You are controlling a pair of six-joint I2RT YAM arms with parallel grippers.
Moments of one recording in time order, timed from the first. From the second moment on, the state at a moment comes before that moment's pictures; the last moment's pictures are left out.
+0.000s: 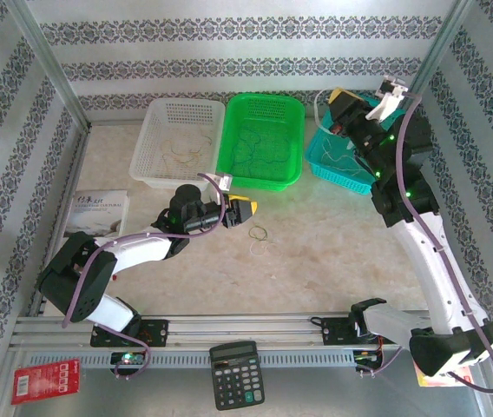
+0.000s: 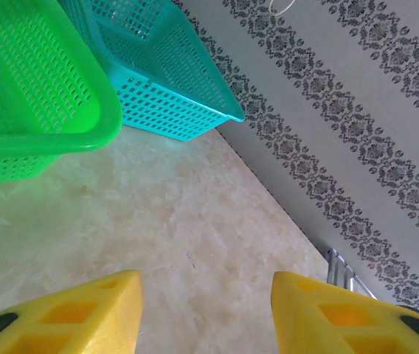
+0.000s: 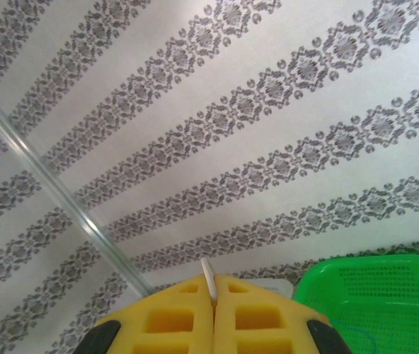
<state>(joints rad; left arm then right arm) -0.58 1.50 0.66 0.64 0.50 -0.61 0.23 1.12 1.32 -0.06 -0.16 0.61</state>
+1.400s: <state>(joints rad) -0.58 1.23 0.70 0.34 0.35 -0.55 0.04 1.64 1.23 0.27 0.41 0.42</state>
